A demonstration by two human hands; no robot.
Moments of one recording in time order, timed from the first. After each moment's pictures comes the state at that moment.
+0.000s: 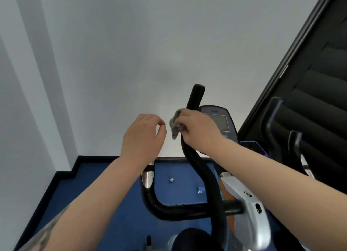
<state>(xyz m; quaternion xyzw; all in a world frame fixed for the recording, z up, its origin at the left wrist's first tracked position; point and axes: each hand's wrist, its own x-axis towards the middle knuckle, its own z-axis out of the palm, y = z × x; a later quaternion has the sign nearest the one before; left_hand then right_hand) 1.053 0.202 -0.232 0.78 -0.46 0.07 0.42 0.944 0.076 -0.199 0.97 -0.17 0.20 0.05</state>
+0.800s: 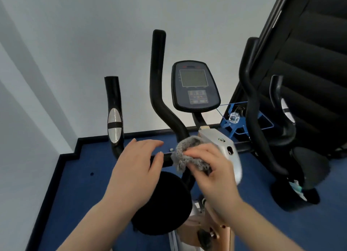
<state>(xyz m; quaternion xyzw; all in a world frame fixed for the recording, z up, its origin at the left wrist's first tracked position) 0.915 0.278 -0.274 0.78 -0.52 -0.07 0.34 0.762 0.173 -0.303 0.83 -0.23 0.41 -0.31</state>
